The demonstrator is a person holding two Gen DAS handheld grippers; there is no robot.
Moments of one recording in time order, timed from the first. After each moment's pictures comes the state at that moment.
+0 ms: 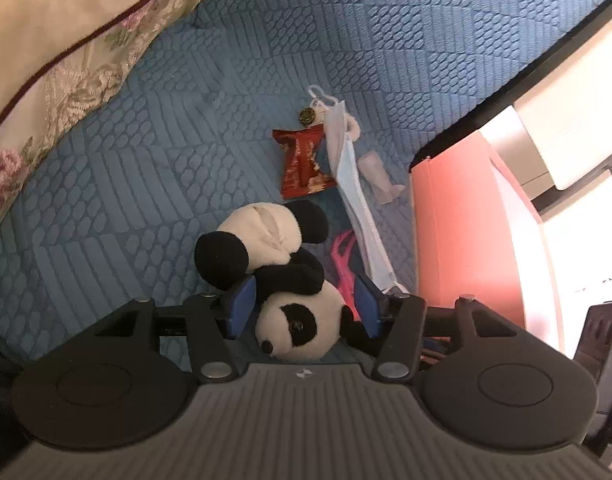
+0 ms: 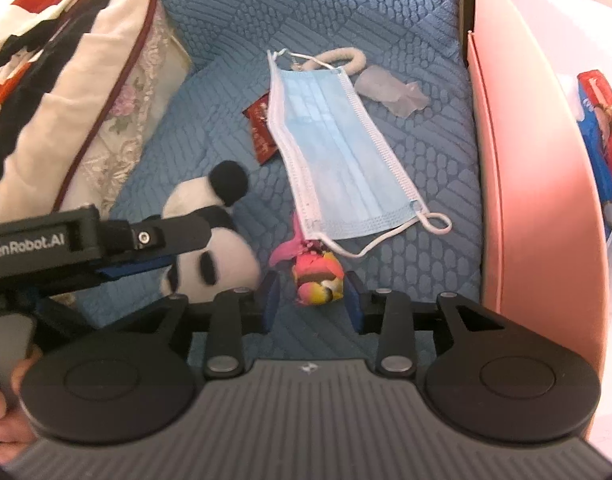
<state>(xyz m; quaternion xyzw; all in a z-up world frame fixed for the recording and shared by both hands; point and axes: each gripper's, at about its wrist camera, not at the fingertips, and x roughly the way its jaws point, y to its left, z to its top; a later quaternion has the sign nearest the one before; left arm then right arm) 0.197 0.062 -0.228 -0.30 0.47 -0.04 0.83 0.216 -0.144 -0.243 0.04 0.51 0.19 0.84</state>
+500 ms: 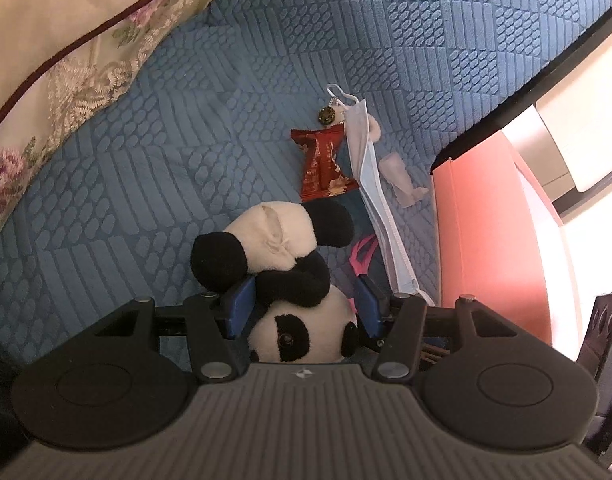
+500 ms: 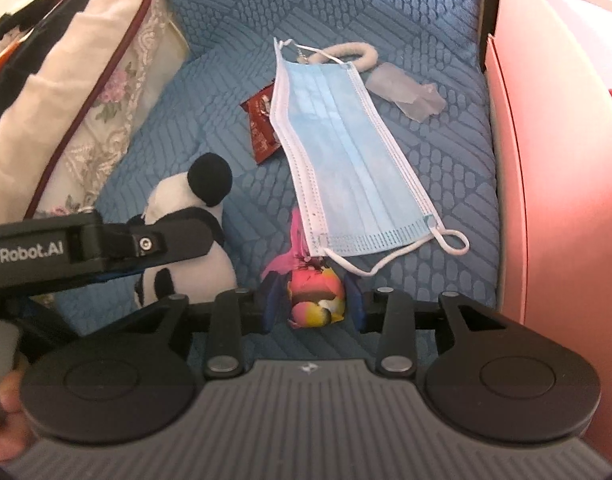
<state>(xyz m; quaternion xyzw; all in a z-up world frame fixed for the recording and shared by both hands) 0.208 0.059 -0.236 -0.29 0.47 -0.02 0.83 0.227 -0.128 -0.261 0.01 0.50 0.19 0.84</state>
